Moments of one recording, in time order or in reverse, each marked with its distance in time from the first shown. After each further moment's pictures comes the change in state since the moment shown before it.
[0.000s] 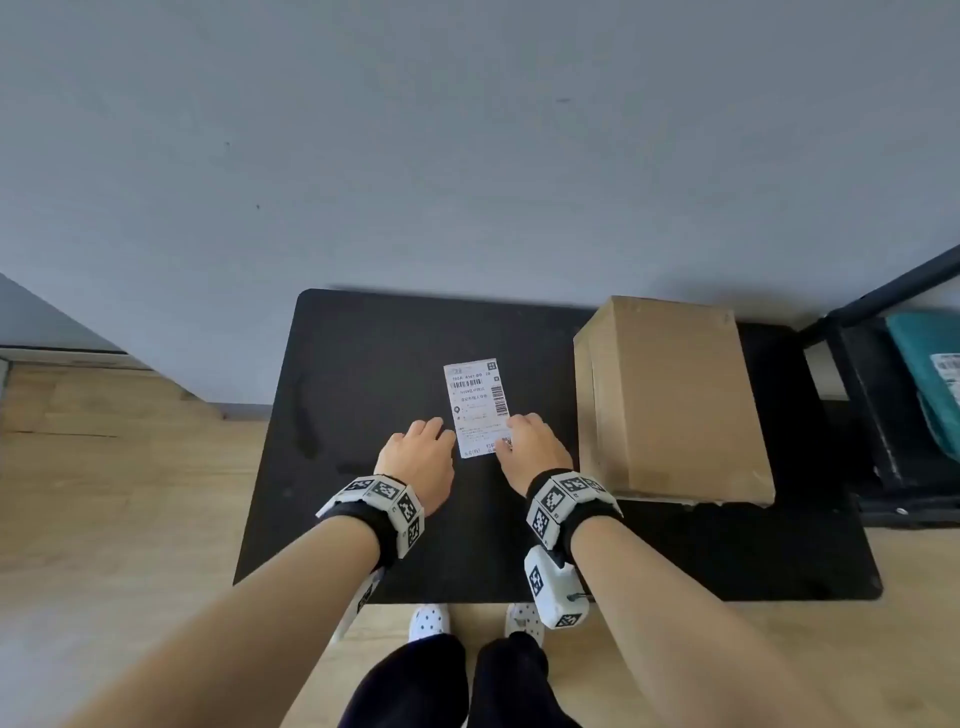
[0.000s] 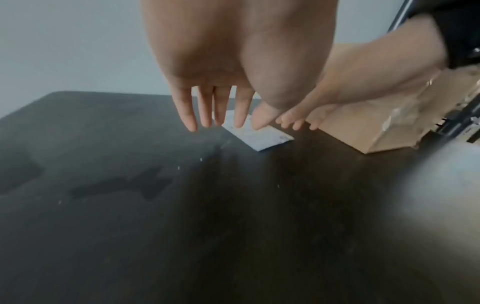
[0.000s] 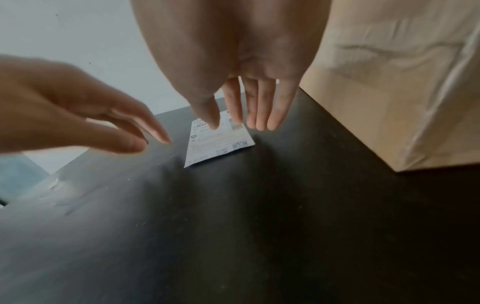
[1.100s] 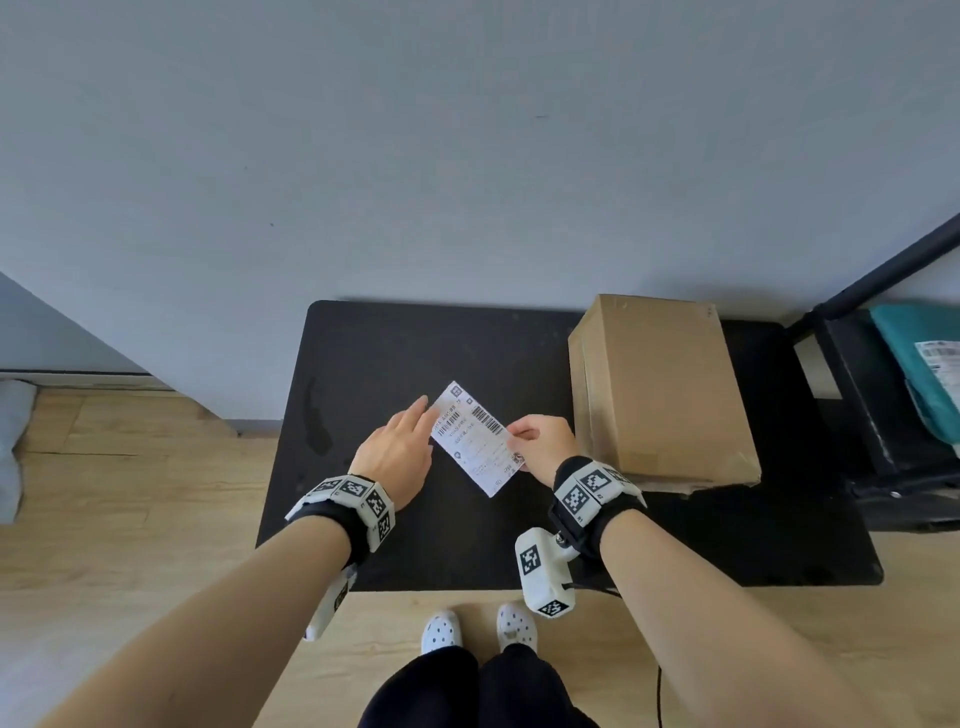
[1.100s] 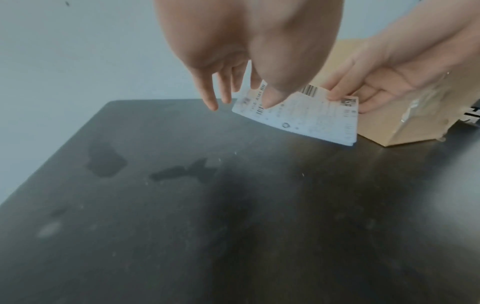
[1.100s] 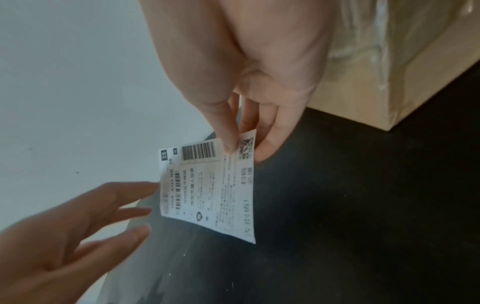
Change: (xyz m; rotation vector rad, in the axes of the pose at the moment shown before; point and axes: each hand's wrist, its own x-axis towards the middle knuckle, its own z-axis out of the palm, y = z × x) left_hand -0.026 -0.017 -0.013 -0.117 0.143 0.014; right_hand -0.017 0.013 -0.016 0.621 -0.062 0.126
